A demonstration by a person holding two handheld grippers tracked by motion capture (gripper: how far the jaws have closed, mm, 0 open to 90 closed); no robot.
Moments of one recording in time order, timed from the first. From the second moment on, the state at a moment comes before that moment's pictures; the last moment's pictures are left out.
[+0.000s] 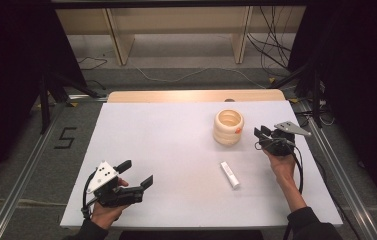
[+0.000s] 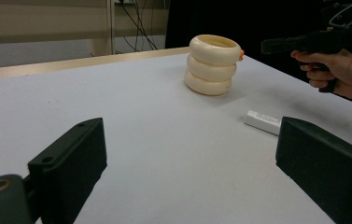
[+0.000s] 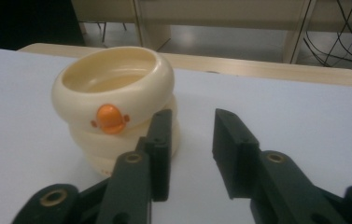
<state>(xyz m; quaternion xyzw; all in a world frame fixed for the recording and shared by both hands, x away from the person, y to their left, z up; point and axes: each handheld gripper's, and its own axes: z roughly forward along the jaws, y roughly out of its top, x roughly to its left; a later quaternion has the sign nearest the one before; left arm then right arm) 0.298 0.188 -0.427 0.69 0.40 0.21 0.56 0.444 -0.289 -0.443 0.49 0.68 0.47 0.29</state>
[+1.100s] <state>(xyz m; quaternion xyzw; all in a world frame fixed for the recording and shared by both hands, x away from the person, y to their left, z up) 0.299 0.188 -0.427 0.69 0.40 0.21 0.57 0.506 -0.267 -0.476 0.52 0.69 0.44 0.24</state>
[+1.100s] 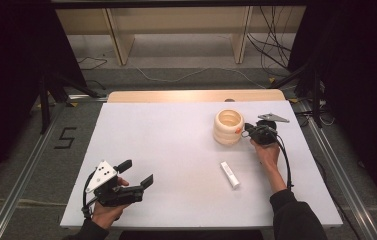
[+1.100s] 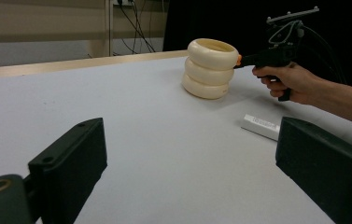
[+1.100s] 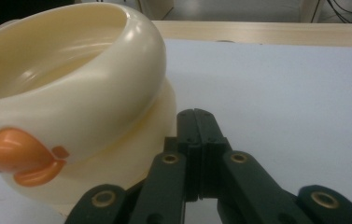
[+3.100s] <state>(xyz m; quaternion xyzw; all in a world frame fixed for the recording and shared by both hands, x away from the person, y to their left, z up) 0.299 0.190 -0.426 0.68 0.40 0.21 0.57 0.495 -0.185 -0.471 0.44 0.77 0.41 0.20</state>
